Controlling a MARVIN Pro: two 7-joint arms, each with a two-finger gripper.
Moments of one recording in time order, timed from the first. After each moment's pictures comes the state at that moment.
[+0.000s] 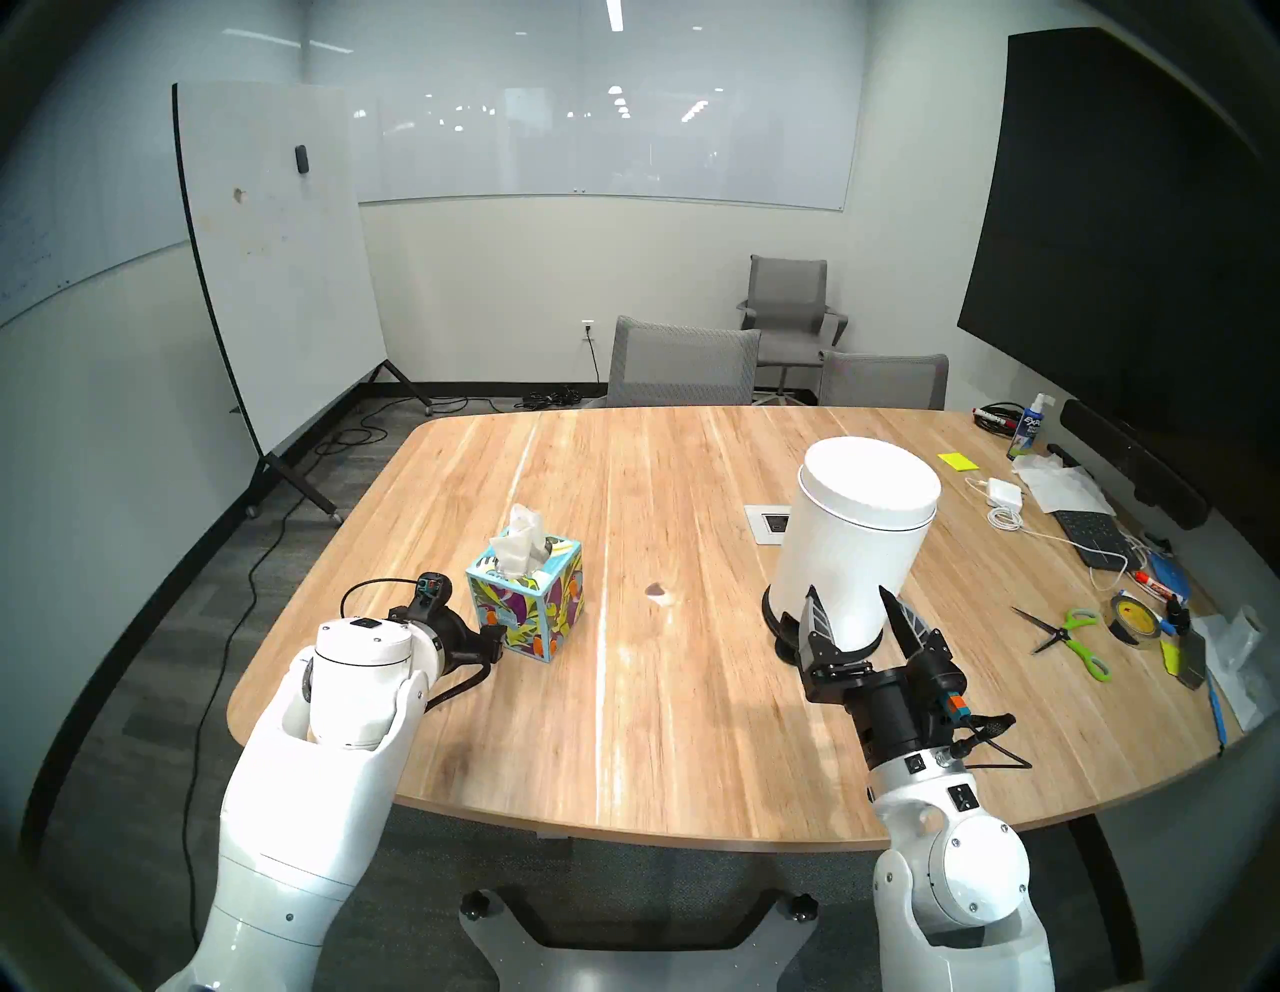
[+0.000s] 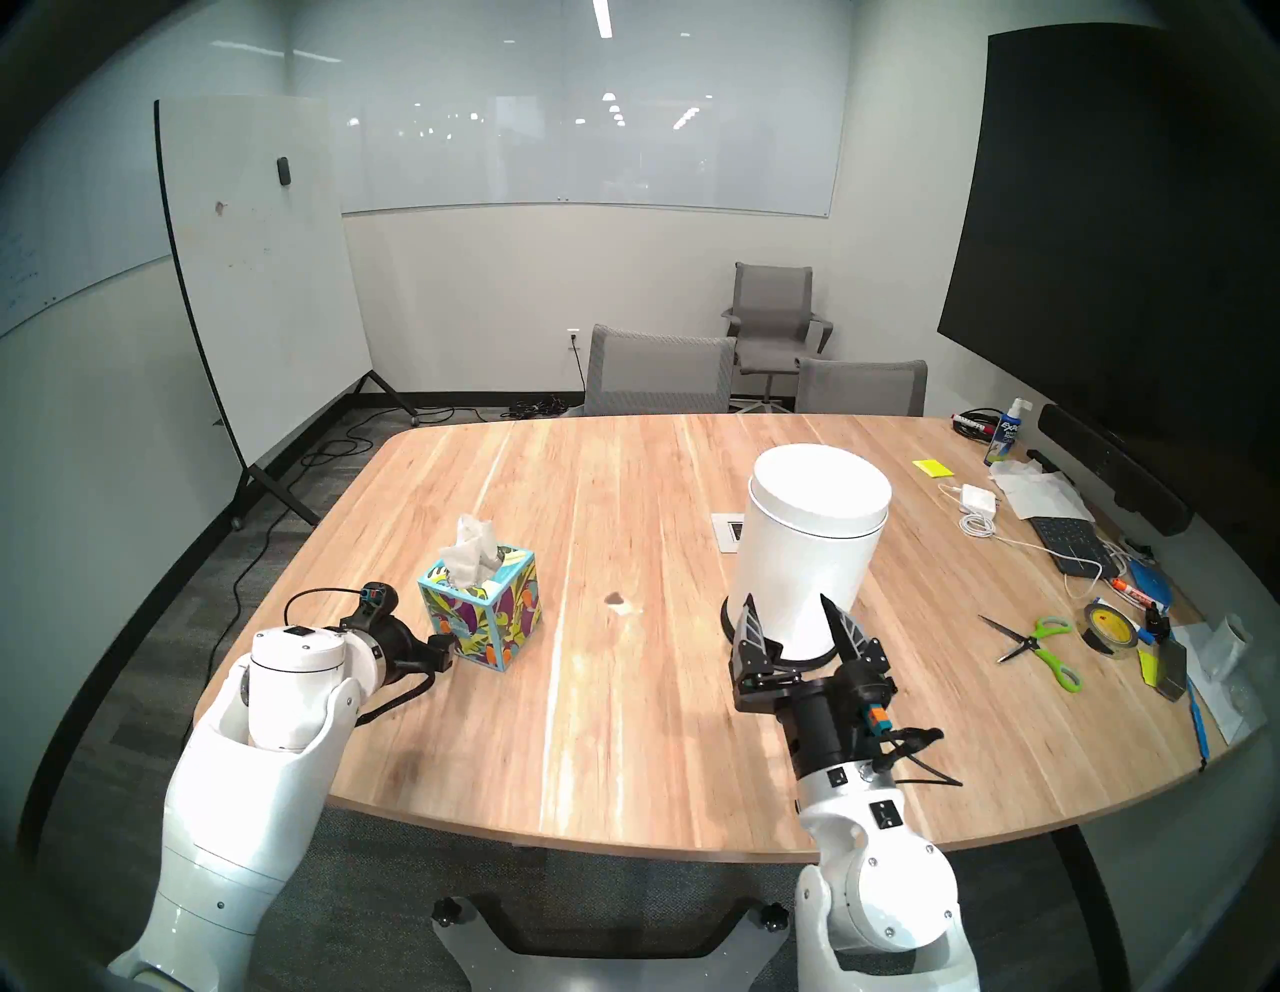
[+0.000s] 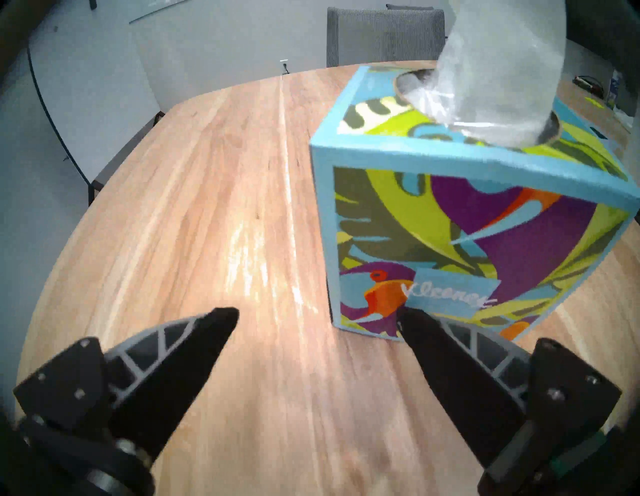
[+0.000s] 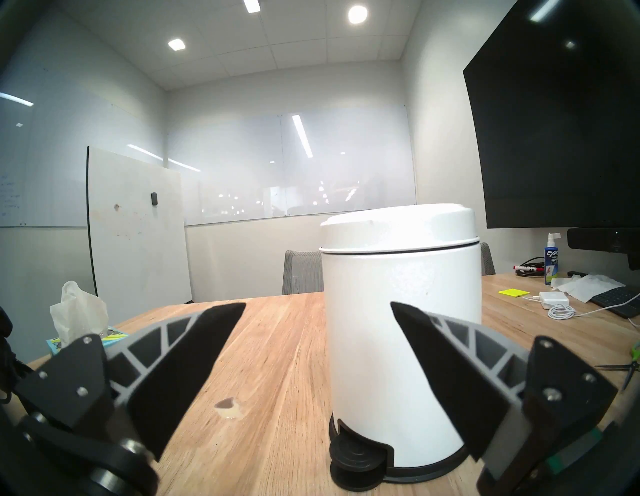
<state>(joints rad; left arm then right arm) 1.63 -1.28 -1.55 -1.84 -0.18 0.82 -0.01 -2.13 -1.64 1.63 -2.12 0.08 -0.19 0.19</state>
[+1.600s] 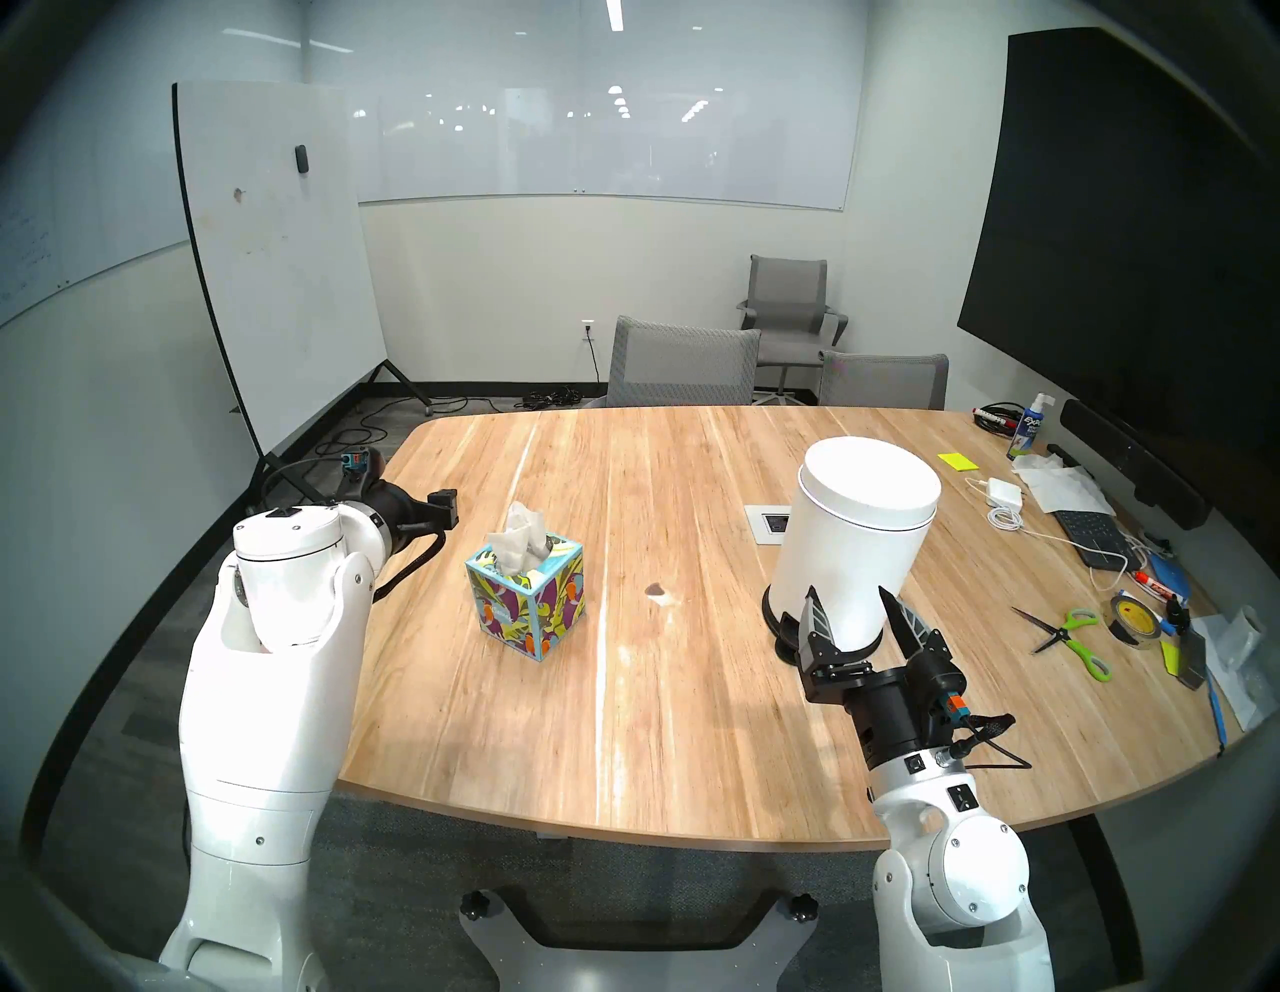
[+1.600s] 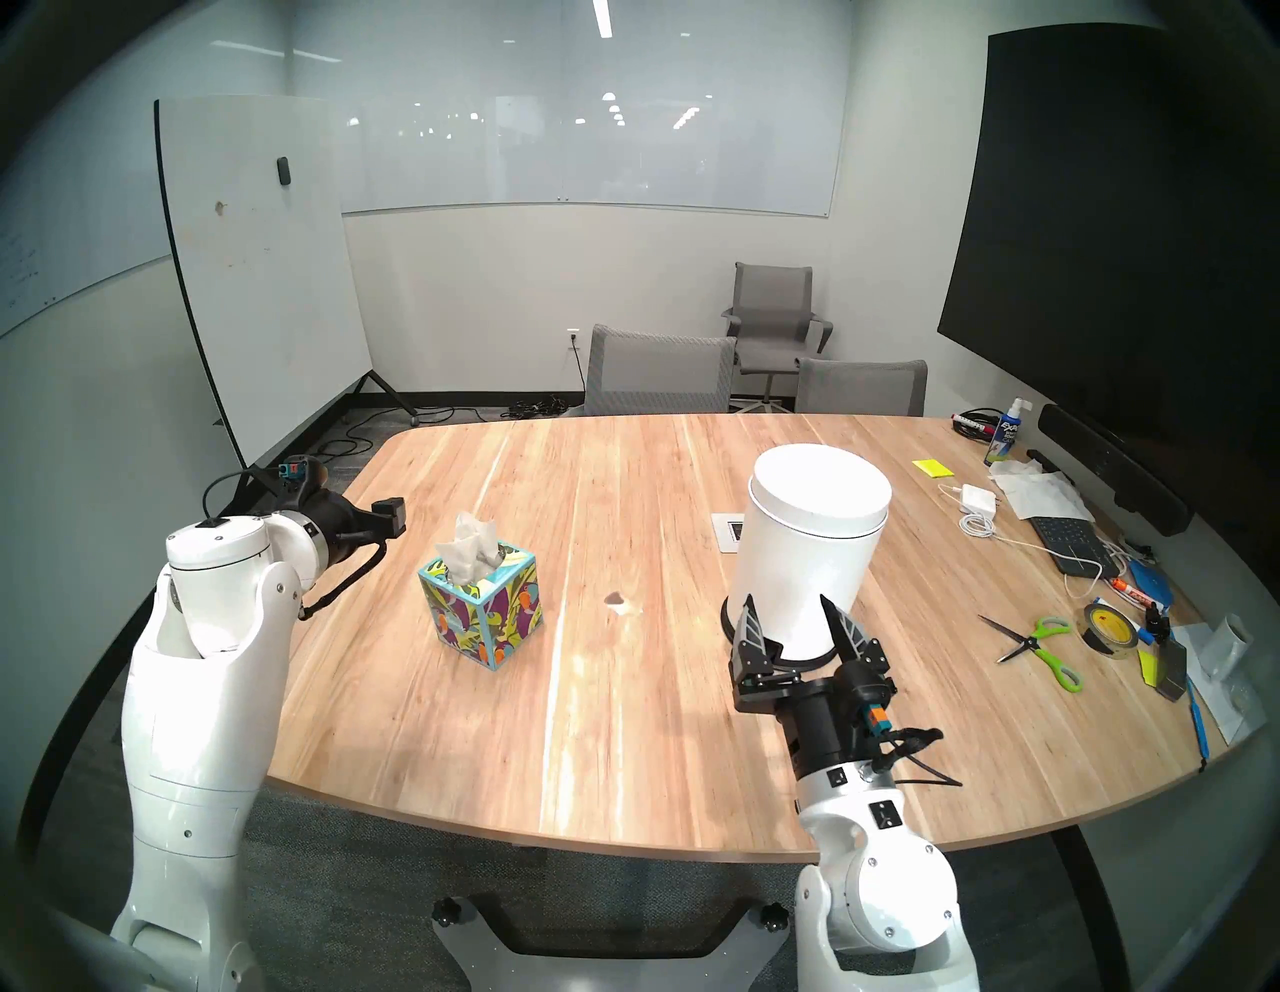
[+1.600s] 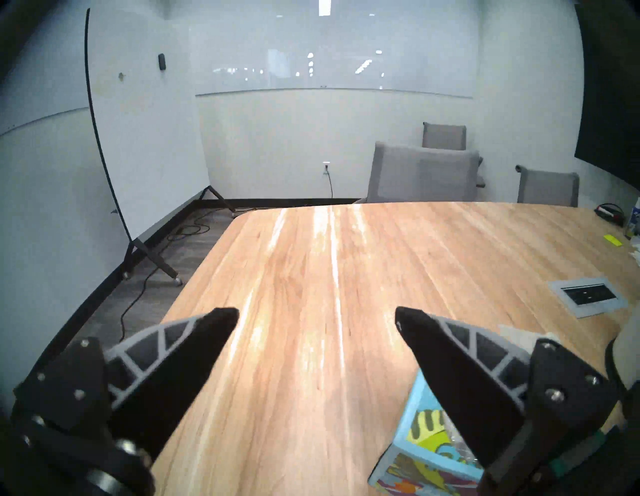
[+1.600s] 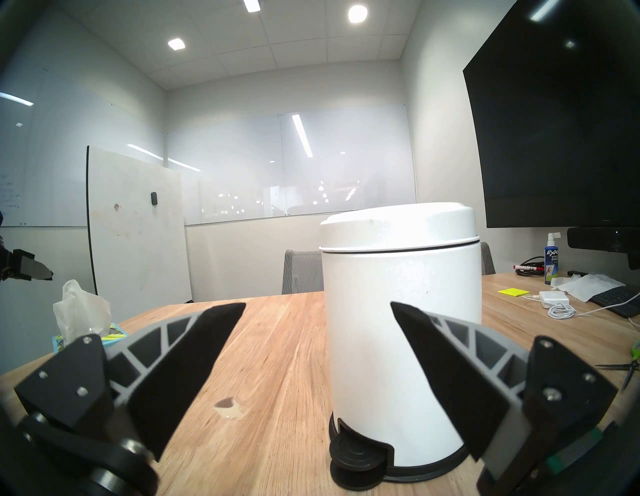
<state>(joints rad) 1.48 -1.30 -1.69 -2.00 -0.29 0.83 0.01 -2.13 -1.64 1.63 -2.12 0.08 -0.19 0.19</state>
